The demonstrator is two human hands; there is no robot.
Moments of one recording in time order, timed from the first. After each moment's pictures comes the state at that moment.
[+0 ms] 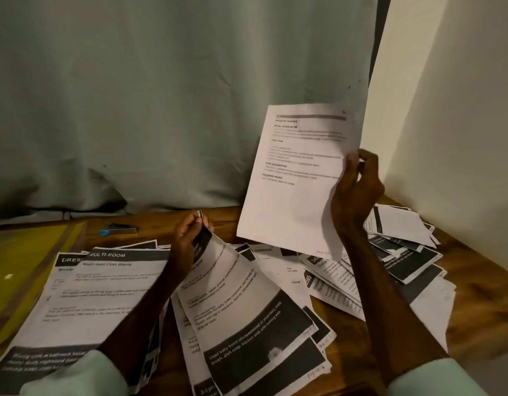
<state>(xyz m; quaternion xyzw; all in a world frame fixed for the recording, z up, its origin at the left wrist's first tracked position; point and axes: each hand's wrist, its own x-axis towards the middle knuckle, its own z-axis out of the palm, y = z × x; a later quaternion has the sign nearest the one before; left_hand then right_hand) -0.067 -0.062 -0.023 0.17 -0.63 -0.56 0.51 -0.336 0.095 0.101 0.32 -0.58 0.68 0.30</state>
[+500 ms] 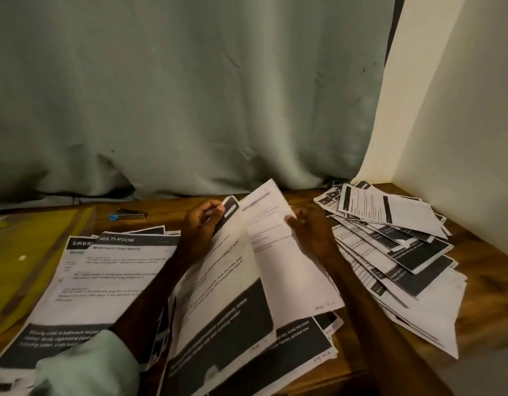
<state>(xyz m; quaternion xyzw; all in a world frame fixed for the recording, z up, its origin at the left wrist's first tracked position) -0.070 -0.058 -0.019 0.25 -0.72 -0.42 0.49 -0.289 0.083 0.009 0.49 -0.72 0.49 -0.05</state>
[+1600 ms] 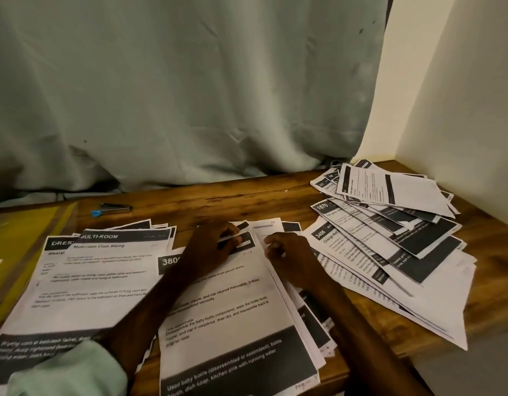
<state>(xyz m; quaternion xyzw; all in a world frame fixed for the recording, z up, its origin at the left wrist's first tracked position) -0.097 -0.059 -0.077 0.30 -0.89 -0.21 0.27 -0.266 0.106 -0.043 0.55 -0.76 0.32 -0.14</state>
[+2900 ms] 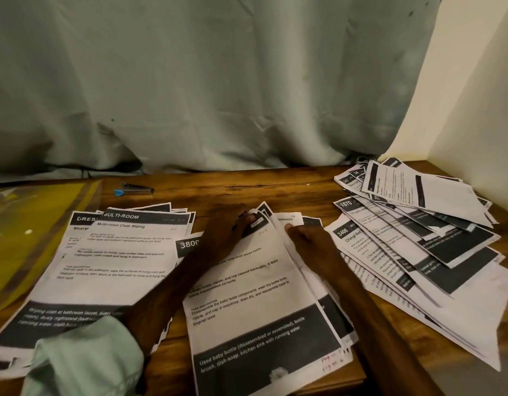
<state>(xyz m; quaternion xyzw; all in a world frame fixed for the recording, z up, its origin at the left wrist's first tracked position) -0.095 -0.047 -0.059 0.36 -0.85 -0.22 0.30 -0.270 0.094 -0.040 0.53 -0.74 0.37 -0.19</state>
